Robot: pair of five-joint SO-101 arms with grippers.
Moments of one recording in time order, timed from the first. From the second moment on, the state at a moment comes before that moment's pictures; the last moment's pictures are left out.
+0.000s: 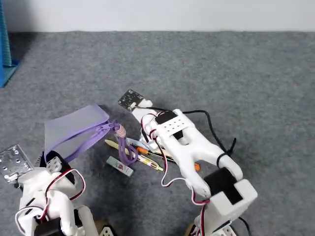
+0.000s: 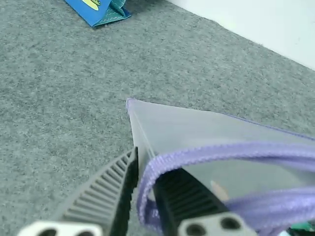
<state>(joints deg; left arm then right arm) -27.2 -101.1 66.1 81.2 18.2 -30.9 10.0 24.2 49.4 21.1</state>
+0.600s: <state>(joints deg) -21.8 -100.8 64.1 81.2 18.2 -27.9 2.0 24.3 66.6 20.2</state>
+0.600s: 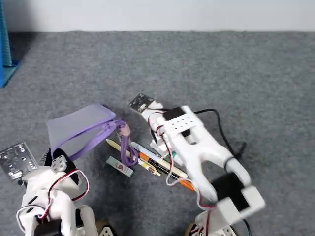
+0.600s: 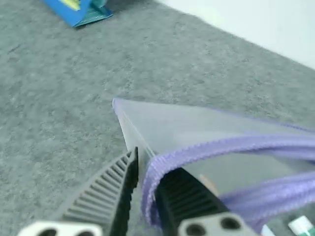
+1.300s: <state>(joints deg) -14.7 -96.2 59.3 81.3 18.3 -35.5 -55.0 24.3 84.7 1.6</state>
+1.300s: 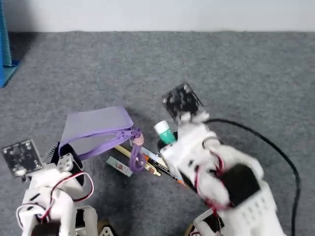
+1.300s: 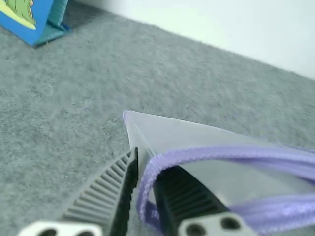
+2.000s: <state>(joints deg) -8.6 -45.0 20.0 93.1 18.9 -44.5 -63.9 31.0 48.5 -8.8</state>
